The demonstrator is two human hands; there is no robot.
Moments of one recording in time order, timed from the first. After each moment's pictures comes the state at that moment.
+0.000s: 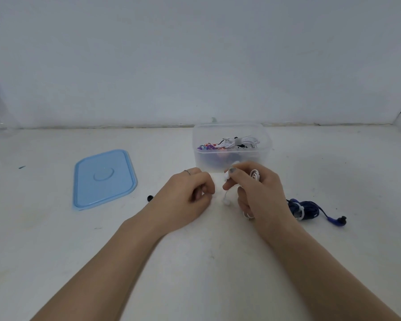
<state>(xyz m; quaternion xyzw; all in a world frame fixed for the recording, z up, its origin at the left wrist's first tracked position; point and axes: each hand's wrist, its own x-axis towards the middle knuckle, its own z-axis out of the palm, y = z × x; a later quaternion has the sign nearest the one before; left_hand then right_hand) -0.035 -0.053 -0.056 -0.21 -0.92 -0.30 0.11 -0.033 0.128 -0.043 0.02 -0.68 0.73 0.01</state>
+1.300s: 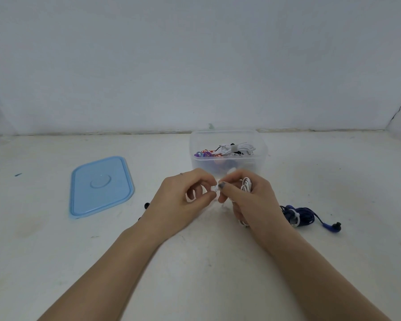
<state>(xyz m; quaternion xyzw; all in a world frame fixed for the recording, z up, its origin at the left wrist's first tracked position) -0.026 -0.047 -0.043 -0.21 -0.87 -0.41 0.16 -0.032 0.130 -0.041 0.07 -0.69 0.72 -0.01</state>
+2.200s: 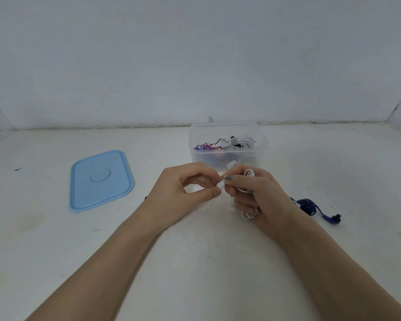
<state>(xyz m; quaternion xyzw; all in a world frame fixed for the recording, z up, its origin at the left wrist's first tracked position) -0.025 -0.048 -0.037 -0.21 -0.80 -0.55 0.08 -0.037 0.143 -0.030 0.06 -0.61 0.77 -0.16</state>
